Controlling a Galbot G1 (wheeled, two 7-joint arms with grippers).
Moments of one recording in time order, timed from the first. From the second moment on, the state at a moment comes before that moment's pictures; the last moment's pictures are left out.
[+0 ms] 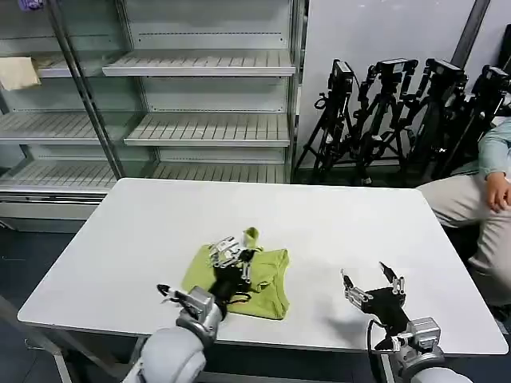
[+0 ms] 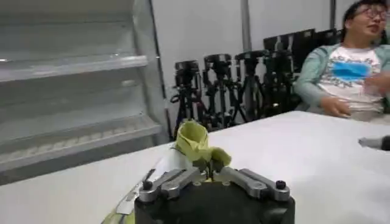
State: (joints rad) left arm 1.11 -1.20 -0.04 -2.09 -0.21 0.48 -0.11; right arm -1.54 1.20 0.60 2.30 0.24 -0.44 0.03
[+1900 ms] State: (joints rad) left arm 1.22 -1.14 -0.26 -2.01 -0.61 0.57 -0.30; right arm -1.52 1.21 0.58 2.29 0.23 -0.45 0.04
